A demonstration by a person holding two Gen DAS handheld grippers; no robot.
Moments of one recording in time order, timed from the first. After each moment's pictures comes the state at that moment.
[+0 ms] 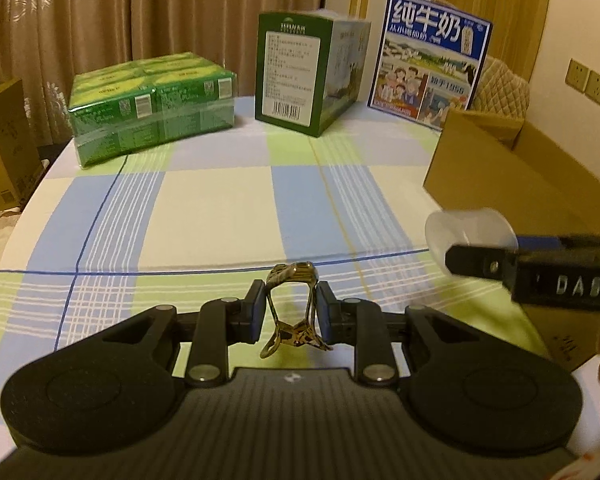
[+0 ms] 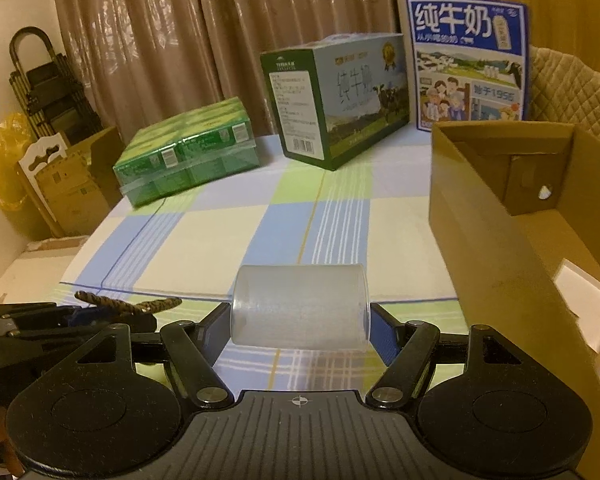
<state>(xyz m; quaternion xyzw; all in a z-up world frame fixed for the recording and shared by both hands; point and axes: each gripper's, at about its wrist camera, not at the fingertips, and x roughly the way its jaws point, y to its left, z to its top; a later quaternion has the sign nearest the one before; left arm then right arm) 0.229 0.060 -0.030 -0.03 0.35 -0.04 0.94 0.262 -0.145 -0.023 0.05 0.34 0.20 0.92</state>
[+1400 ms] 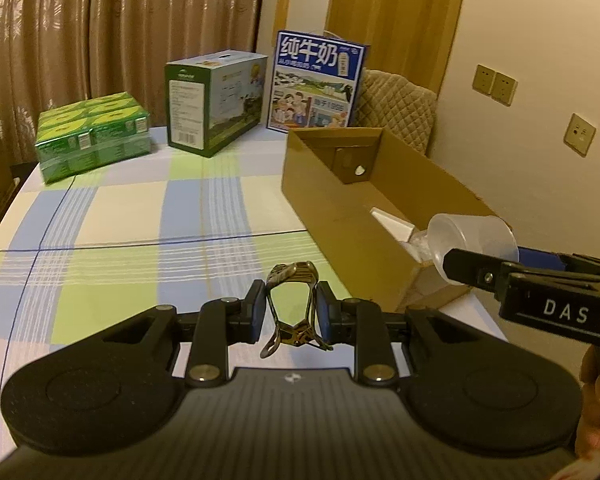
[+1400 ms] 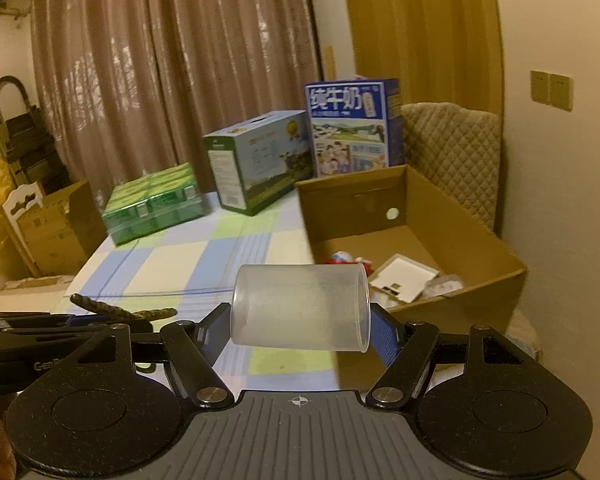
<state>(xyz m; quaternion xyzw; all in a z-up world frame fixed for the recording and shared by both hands) 0.087 -0.079 0.054 -0.03 0.32 -0.10 0.94 0.080 -0.282 0.065 0.07 0.28 0.12 0.95</state>
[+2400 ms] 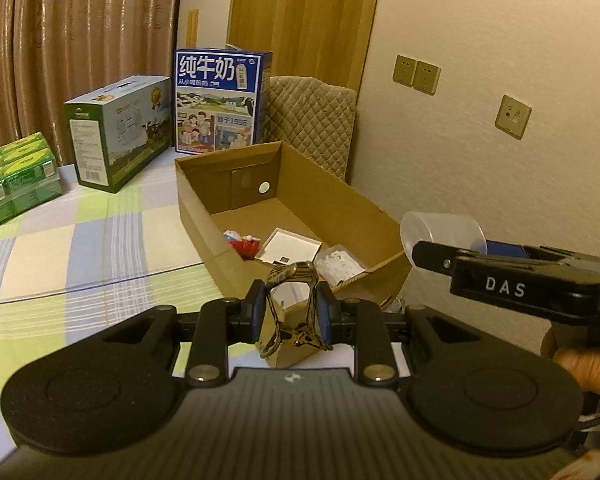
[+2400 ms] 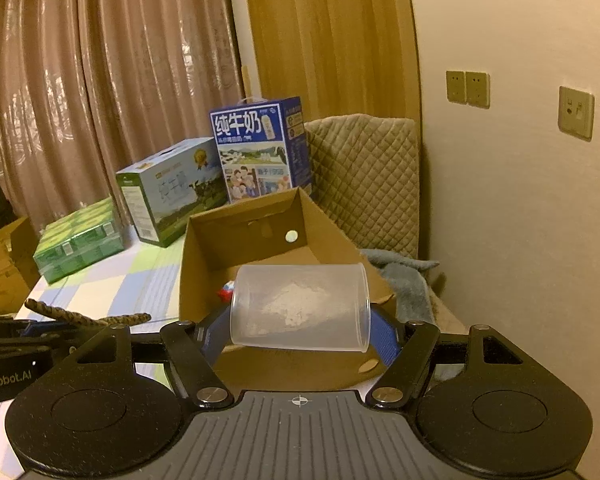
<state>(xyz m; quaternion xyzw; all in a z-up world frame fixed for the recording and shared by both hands) 0.104 -0.180 0.081 0.00 0.31 -0.19 0.93 0.093 -0.391 0.081 0.09 0.26 0.03 0.96</state>
